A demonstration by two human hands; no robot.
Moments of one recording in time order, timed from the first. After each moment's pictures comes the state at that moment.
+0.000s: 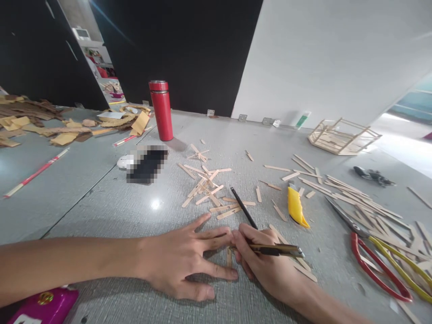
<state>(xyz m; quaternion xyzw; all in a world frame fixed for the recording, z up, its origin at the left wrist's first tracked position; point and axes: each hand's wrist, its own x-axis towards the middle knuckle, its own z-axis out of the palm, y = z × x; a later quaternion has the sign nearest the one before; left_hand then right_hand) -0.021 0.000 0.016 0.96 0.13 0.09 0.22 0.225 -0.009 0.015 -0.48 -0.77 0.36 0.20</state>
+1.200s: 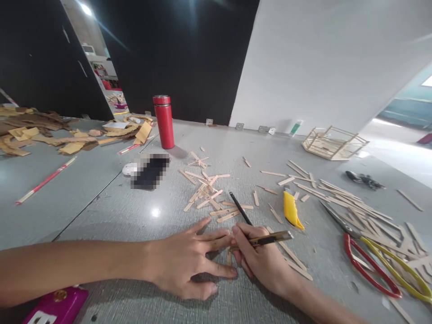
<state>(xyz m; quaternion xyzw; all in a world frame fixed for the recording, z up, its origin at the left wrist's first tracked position) -0.019 -0.006 0.015 0.96 0.15 0.10 0.20 0.219 -0.007 0.007 -0.49 -0.74 0.39 0.23</state>
